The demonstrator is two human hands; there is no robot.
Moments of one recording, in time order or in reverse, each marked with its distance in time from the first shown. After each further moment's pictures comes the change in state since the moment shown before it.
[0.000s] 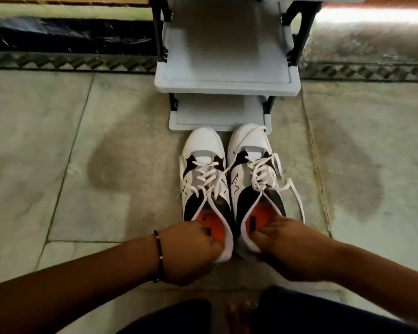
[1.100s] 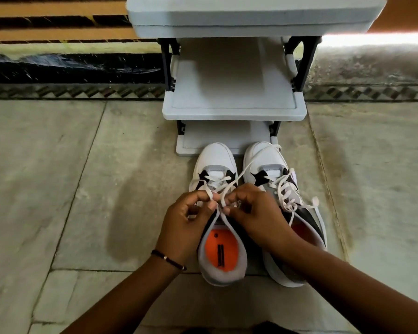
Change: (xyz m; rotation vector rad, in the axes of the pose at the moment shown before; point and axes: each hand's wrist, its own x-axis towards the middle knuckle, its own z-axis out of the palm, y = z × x) left_hand 0.017 -0.018 -0.021 -1.145 1.013 -0.793; right_hand 0.088 0.003 -0.020 0.798 0.689 0.419
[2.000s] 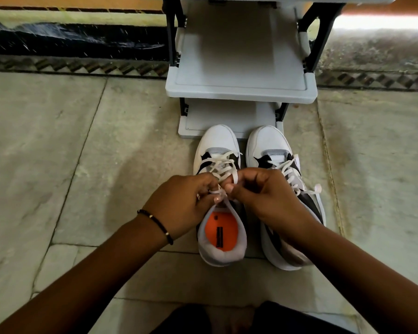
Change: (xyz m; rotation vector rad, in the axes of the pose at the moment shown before) left_hand 0.009 0.027 -0.020 0.690 -0.304 0.169; right_hand -0.009 -0.015 -0.016 0.312 -0.084 -0.039
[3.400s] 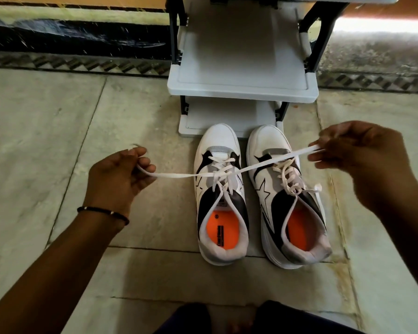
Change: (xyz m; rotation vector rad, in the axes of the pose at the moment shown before) left_hand -0.011 -0.049 -0.039 -1.104 0.565 -0.499; right_hand -0.004 -0.027 -0.097 0.096 0.454 0.087
